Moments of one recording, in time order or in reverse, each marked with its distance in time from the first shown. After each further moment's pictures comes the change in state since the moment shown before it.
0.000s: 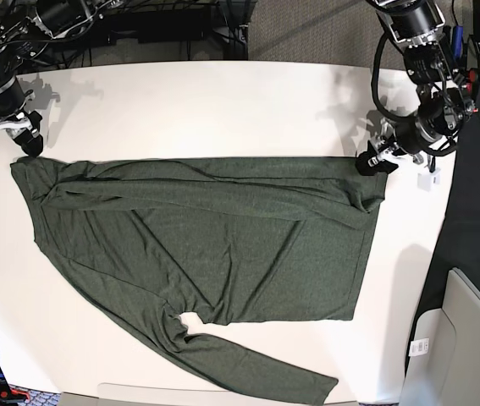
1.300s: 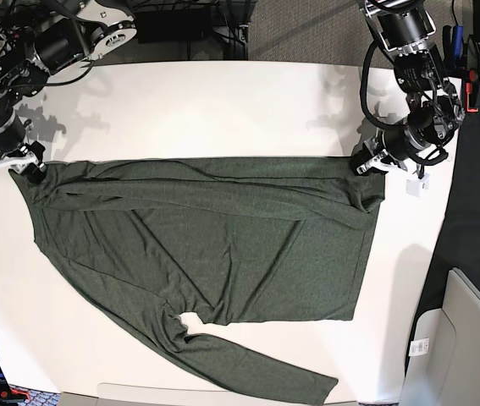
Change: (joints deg) left arm -3.1 2.3 0.4 -1.0 1.8 0.7 1.7; right arm 11.7 -0.4 -1.4 -2.5 -18.5 -0.1 0.0
